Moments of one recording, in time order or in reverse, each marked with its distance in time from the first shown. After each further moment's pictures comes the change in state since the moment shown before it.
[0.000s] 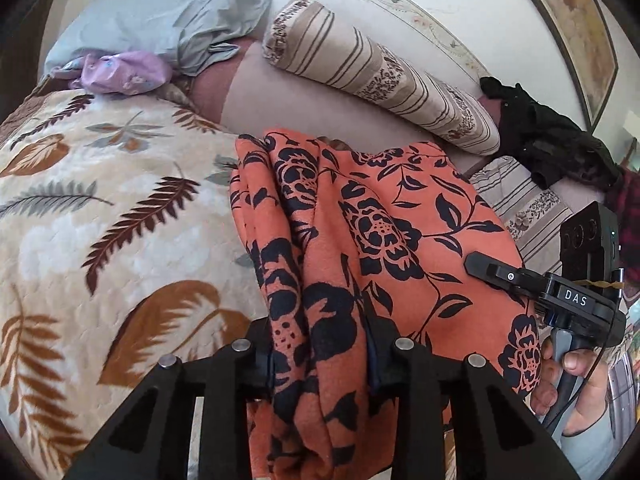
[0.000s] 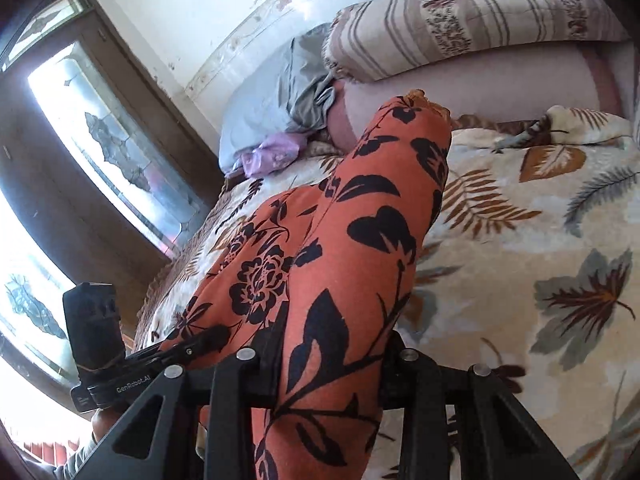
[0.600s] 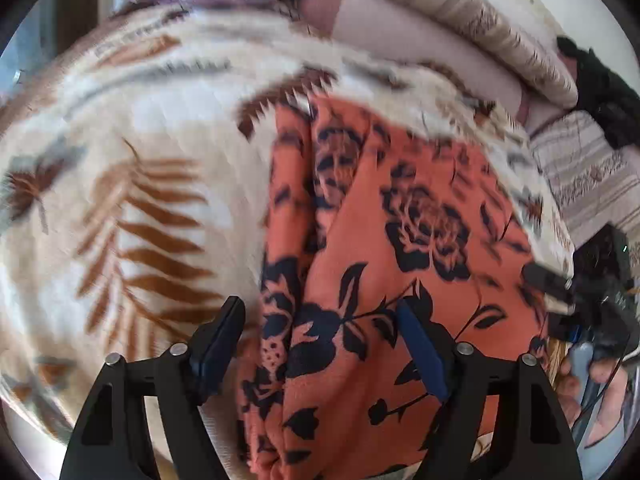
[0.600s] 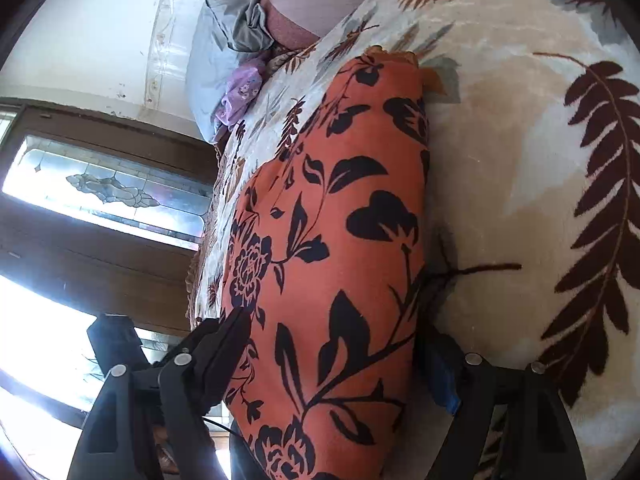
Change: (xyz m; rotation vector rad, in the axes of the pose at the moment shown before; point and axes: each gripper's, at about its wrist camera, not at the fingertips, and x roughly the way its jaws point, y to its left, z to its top) left arm -0.023 0.112 -0.088 -0.107 0.267 0.197; right arm 0.094 0.006 -0.138 0.403 0.218 0.222
